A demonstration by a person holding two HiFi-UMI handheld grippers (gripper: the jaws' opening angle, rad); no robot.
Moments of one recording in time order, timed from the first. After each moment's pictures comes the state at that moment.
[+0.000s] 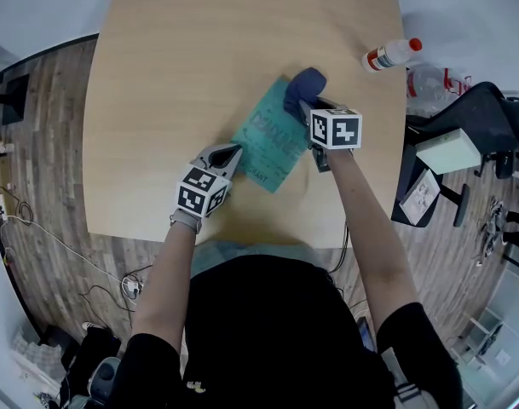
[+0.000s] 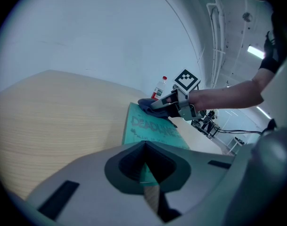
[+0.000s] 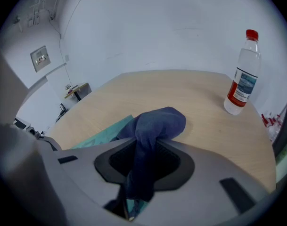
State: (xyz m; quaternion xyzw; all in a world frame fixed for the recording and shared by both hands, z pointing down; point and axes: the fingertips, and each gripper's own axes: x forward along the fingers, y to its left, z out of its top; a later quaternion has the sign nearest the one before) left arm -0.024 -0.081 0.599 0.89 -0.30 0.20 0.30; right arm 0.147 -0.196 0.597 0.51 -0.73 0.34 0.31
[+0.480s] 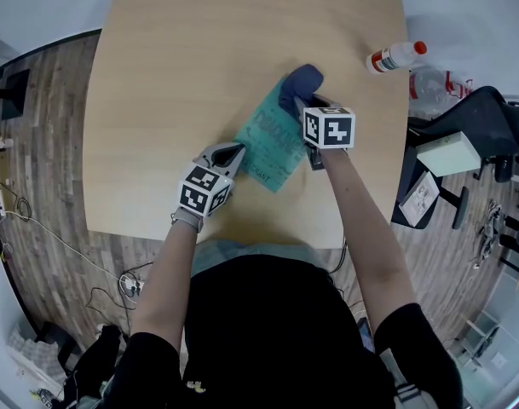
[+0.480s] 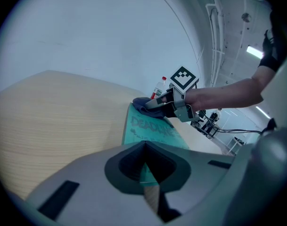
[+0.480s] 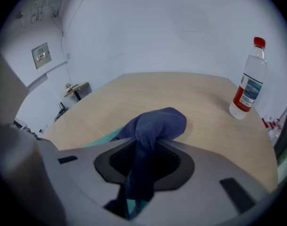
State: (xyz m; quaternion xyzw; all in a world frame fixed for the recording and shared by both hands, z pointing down) left arm -0.022 -0.081 0.599 0.89 -0.29 0.20 0.29; right arm 0.126 -0.204 0.597 0.51 -0.73 0.32 0.32
